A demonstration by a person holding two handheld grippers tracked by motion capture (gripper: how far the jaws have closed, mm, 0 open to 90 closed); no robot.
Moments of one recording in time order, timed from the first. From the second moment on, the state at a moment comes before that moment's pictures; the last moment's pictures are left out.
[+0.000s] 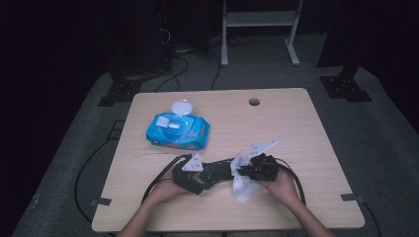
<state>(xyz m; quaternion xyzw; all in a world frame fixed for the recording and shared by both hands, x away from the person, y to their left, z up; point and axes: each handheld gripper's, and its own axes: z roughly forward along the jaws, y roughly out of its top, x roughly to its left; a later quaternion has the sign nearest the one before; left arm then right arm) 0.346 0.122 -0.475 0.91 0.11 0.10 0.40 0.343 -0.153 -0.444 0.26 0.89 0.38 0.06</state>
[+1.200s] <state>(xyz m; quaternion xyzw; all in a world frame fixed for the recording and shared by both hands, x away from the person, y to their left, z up) 0.347 0.119 -0.474 0.91 0.10 0.11 0.39 0.366 -0.077 -0.440 0.23 0.87 0.42 0.04</state>
